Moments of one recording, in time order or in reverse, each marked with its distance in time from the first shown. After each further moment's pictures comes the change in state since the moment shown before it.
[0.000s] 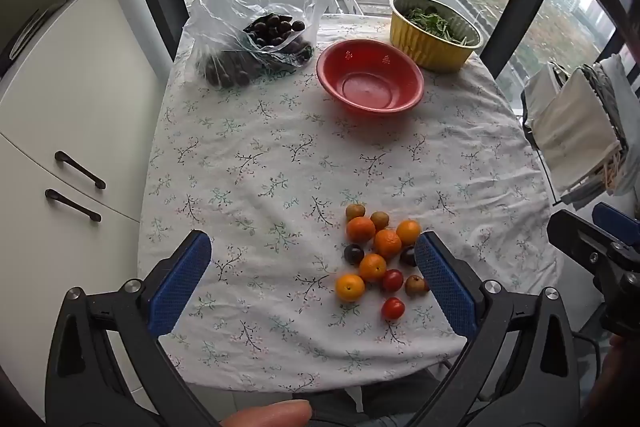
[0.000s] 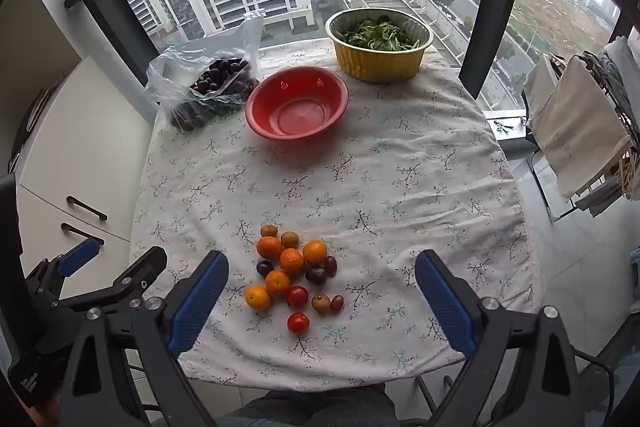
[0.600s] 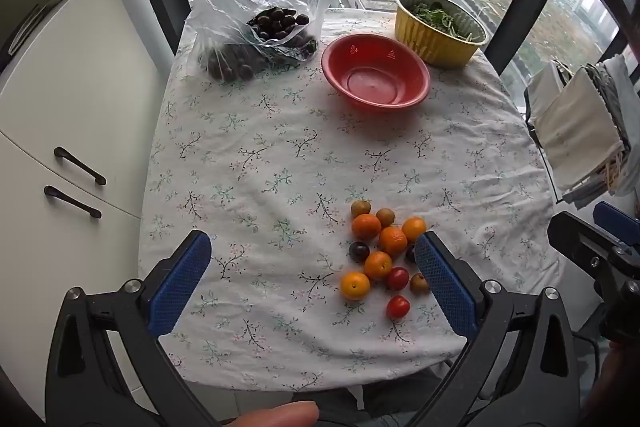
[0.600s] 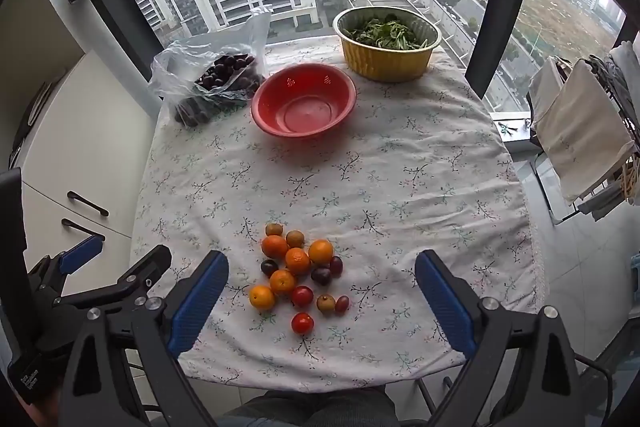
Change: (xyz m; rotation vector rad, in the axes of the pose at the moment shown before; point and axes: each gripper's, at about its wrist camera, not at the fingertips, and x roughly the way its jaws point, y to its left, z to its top) left arm 0.007 0.002 -0.006 0.006 0.005 0.020; right arm 0.005 0.009 0.001 -0.008 0.004 0.001
